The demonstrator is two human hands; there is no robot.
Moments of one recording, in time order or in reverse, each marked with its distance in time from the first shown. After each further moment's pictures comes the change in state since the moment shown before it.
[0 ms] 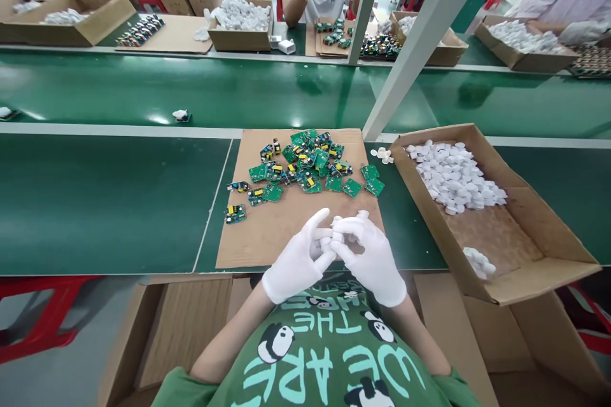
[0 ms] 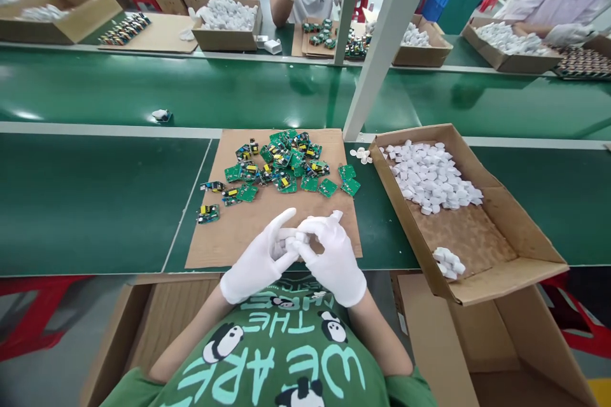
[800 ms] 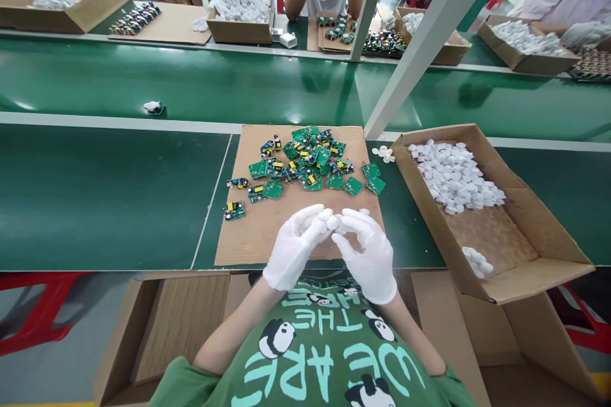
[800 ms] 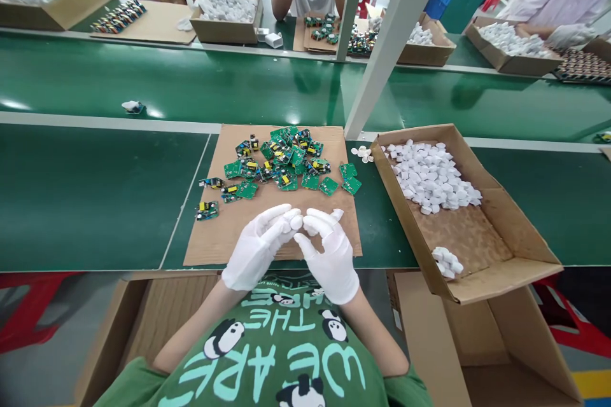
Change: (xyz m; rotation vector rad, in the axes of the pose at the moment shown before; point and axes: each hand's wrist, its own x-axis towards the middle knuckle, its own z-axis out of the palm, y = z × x) left_hand 0.014 0.007 0.000 -0.548 0.349 -0.079; right_hand -0.008 0.009 0.016 -0.256 0.255 -0.166
